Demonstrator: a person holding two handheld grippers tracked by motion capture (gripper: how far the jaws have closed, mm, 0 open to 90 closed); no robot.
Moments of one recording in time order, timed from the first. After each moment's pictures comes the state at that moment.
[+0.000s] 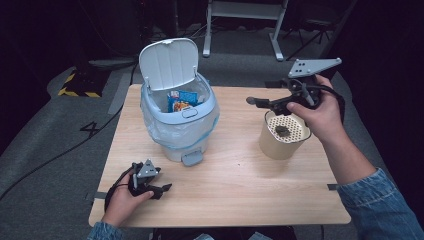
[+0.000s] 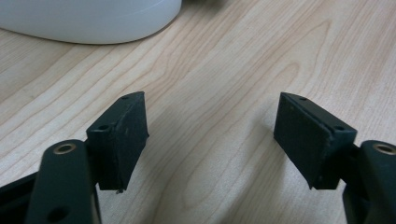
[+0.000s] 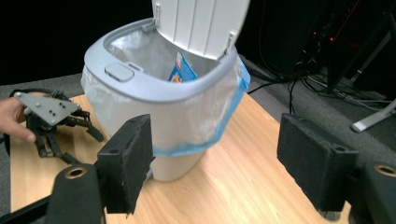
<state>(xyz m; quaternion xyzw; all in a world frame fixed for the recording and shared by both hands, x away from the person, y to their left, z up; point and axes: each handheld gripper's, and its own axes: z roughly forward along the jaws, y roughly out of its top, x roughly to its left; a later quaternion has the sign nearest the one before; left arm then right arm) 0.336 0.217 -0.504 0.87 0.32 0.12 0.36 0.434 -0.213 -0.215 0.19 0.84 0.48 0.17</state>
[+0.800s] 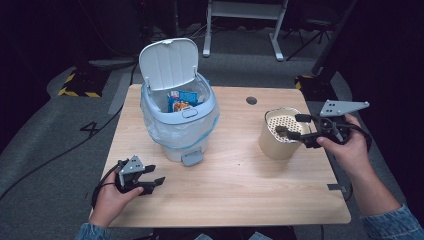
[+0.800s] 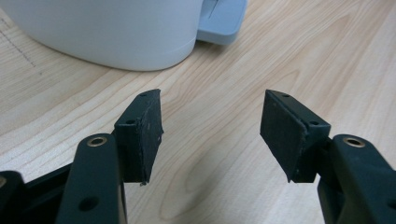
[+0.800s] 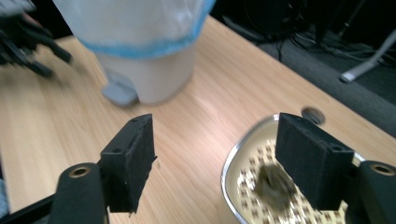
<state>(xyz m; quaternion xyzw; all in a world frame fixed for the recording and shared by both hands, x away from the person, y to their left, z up) 0.324 0.239 -0.472 0.83 0.35 0.11 0.43 0.403 -0.307 -0.298 0.24 0.85 0.44 0.17</state>
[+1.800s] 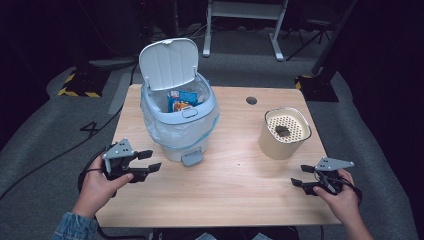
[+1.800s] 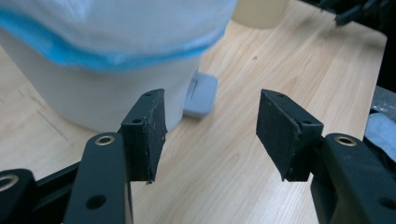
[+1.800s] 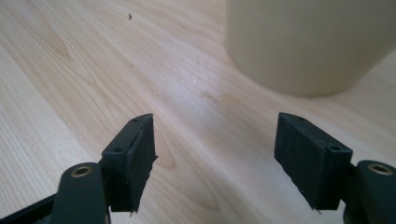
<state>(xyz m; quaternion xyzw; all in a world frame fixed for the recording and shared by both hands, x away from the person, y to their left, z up) 0.329 0.248 -0.391 0.82 0.32 0.11 0.47 0.348 -0.362 -0.462 0.34 0.85 0.38 0.15</state>
